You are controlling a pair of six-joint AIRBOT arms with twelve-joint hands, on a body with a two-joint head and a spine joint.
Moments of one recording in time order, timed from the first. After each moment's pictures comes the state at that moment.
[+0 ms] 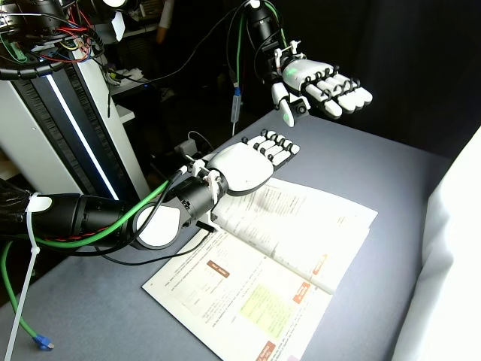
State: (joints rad) left arm 1.16 -0.64 0.96 -0.24 -1.42 0.94; right arm -0.32 -1.53 1.45 -0.99 0.80 -0.17
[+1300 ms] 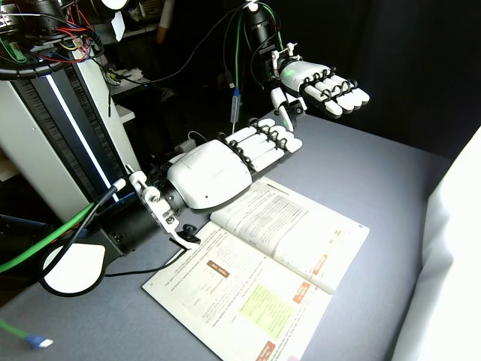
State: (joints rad) left arm 1.23 -0.67 0.95 -0.28 -1.46 0.93; right arm -0.36 -1.23 1.30 -0.63 0.88 -0.39
